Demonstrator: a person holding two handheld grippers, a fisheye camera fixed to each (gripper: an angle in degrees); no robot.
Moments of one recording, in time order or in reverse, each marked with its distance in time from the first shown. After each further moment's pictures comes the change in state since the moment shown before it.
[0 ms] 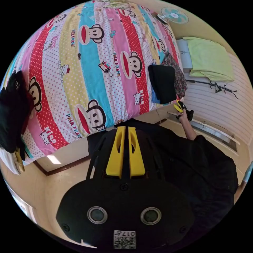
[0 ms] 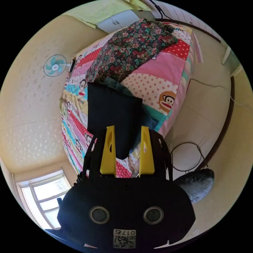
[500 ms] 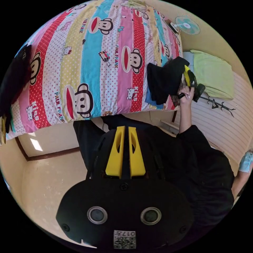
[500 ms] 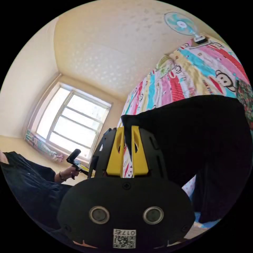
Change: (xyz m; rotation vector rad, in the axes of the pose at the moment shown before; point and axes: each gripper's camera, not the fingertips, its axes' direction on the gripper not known) left arm 0.028 0.038 0.095 0.122 0.195 -0.218; right arm -0.240 0.049 0.135 -0.469 -0.686 -1.001
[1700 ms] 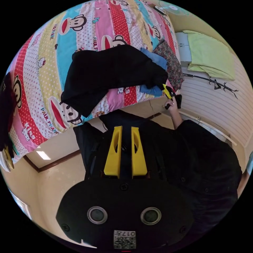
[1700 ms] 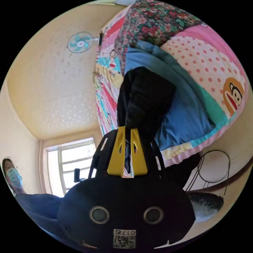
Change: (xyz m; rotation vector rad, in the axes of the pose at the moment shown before) left arm 0.045 0.002 0.278 -0.155 -0.037 0.213; right arm 0.165 0.349 -0.246 0.361 0.126 0.711
